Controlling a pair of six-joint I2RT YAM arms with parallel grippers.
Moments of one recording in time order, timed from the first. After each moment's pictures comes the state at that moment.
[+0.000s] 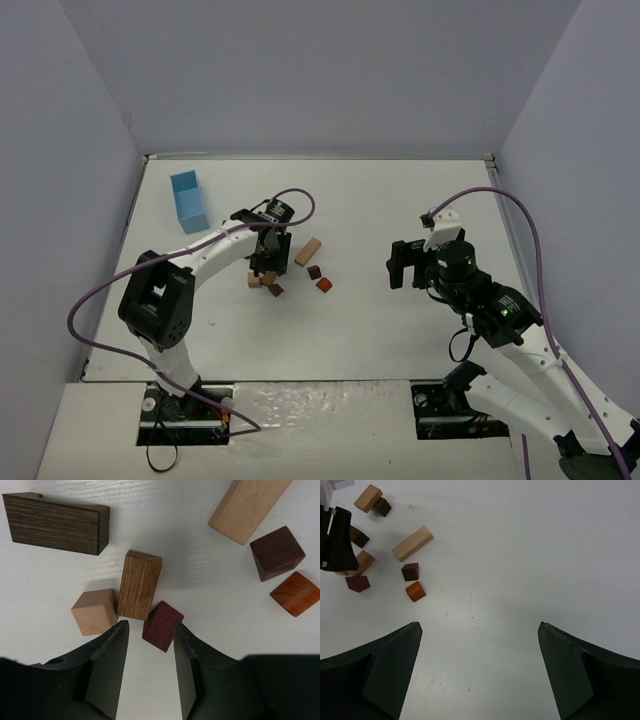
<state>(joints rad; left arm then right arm) -0.54 1.75 1.30 -0.79 -0.11 -0.41 0.64 0.77 0.88 -0.60 0.28 0.24</state>
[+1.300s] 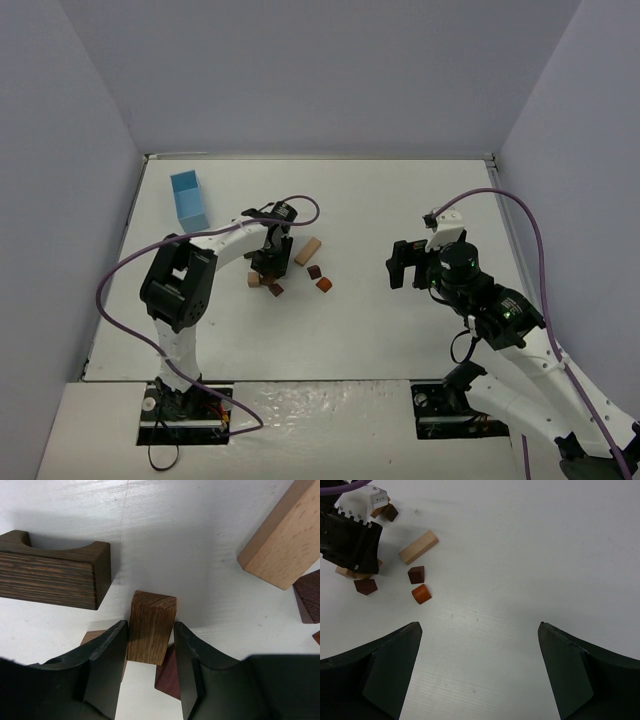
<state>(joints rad) -0.51 1.92 1.35 -0.75 -0.12 -0.32 0.64 0.75 0.88 -0.59 0.27 0.26</state>
